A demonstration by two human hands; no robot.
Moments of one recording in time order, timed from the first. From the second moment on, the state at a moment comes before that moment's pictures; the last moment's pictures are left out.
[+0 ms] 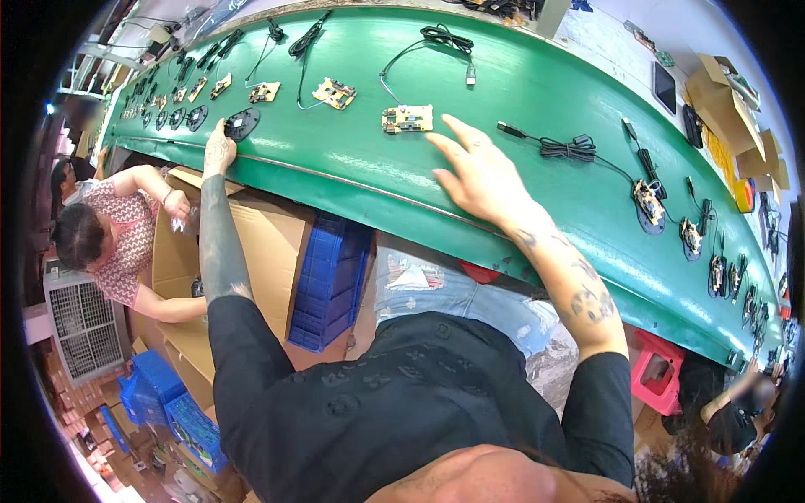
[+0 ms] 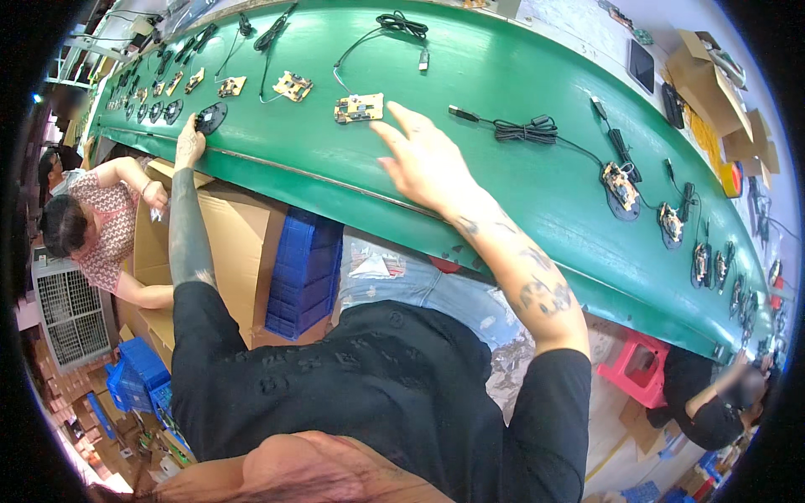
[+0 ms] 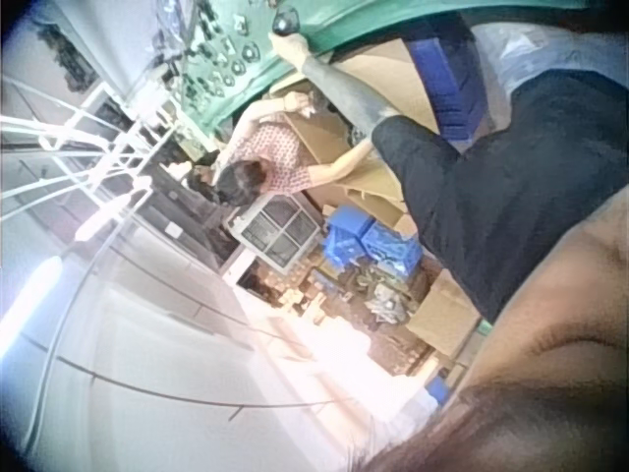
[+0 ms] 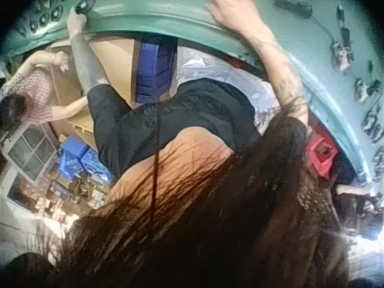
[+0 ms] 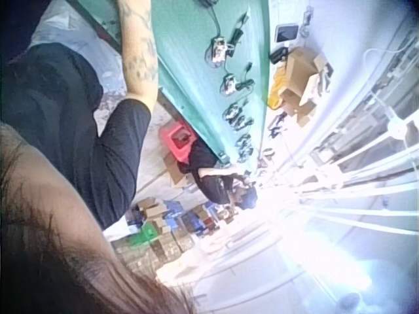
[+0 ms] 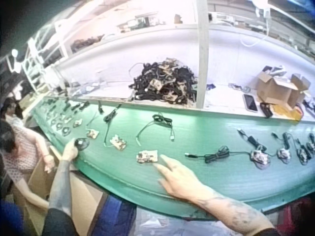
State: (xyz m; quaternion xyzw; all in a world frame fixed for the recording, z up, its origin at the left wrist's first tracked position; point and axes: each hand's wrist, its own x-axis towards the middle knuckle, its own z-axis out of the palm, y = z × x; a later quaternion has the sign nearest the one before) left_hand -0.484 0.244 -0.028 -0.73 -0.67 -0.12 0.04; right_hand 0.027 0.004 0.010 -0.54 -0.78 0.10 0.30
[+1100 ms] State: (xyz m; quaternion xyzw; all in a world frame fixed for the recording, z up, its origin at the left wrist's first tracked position) left_hand -0.114 -0.001 -0.002 -0.91 -0.28 -0.28 -0.07; right_hand 0.108 -0.045 0.011 -0.59 -0.64 0.23 0.43
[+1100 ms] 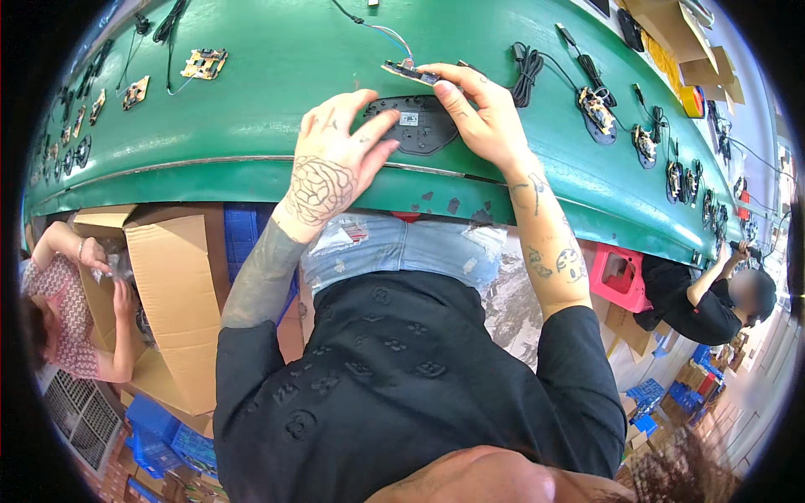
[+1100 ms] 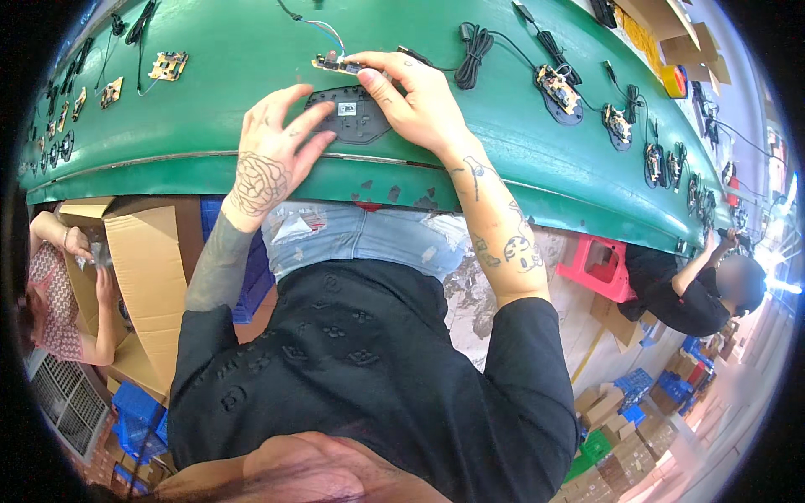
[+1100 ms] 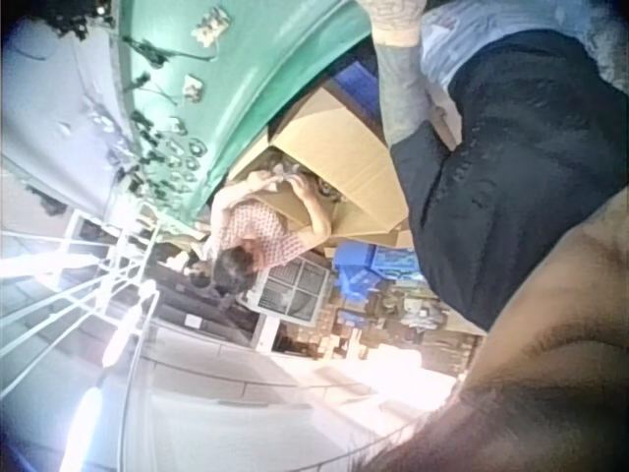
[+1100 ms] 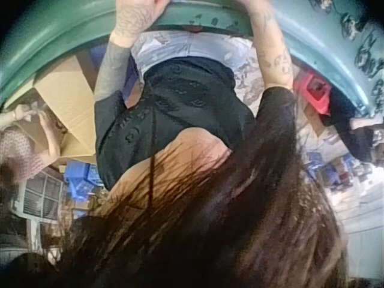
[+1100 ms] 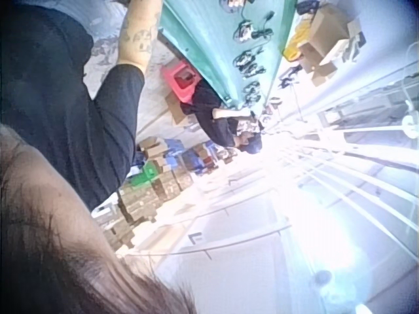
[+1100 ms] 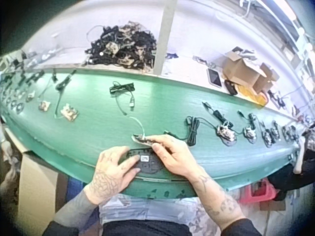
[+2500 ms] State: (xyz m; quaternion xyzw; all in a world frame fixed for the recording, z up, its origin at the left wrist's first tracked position) left_hand -0.103 0.030 -0.011 -0.90 -0.29 -0.26 -0.19; right_hand 0.126 -0.042 -0.003 -0.73 -0.47 0.31 0.39
